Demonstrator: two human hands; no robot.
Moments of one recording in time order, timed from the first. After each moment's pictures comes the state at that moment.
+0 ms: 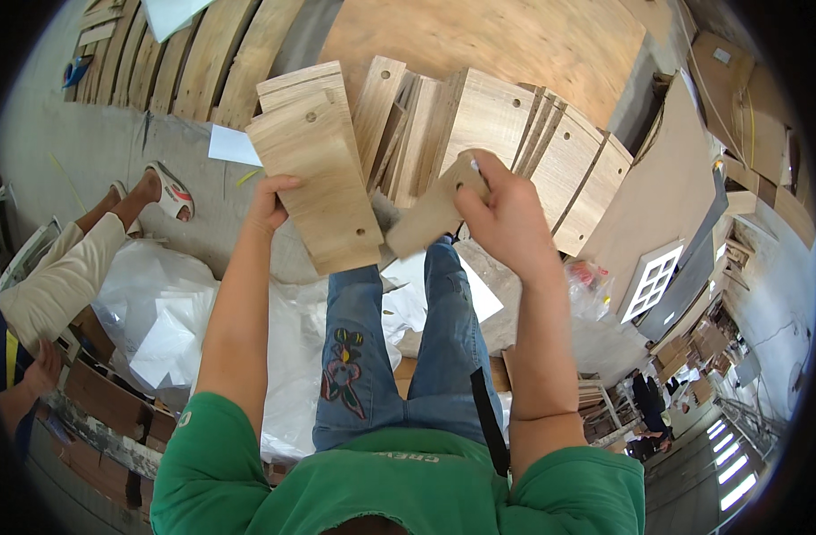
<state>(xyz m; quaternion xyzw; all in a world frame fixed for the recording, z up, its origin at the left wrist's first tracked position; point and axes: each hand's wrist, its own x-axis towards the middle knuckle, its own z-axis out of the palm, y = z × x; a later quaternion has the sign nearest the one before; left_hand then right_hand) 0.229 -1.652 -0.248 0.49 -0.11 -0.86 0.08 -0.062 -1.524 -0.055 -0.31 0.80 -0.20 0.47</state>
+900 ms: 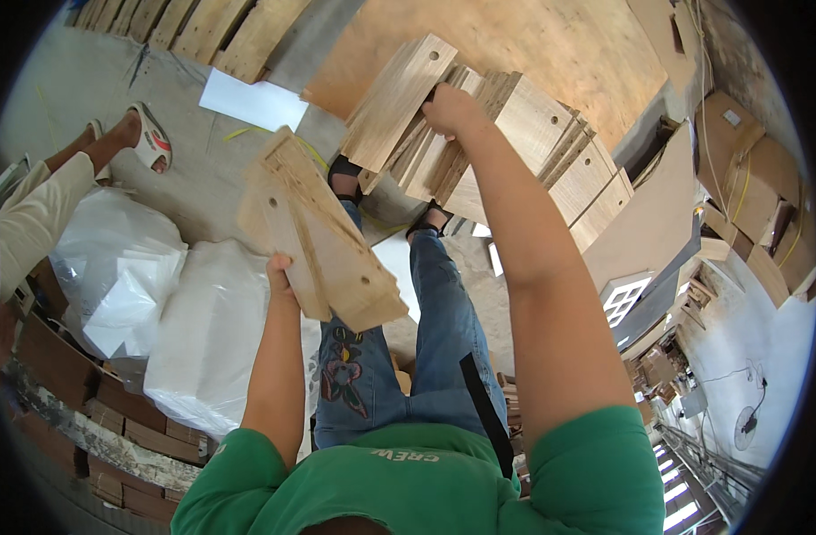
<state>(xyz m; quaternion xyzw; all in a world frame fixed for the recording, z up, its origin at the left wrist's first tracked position) 0.311 -1.465 -0.236 0.45 0.17 -0.83 0.29 -0.046 -1.625 -0.241 -0.39 0.75 0.17 0.50</state>
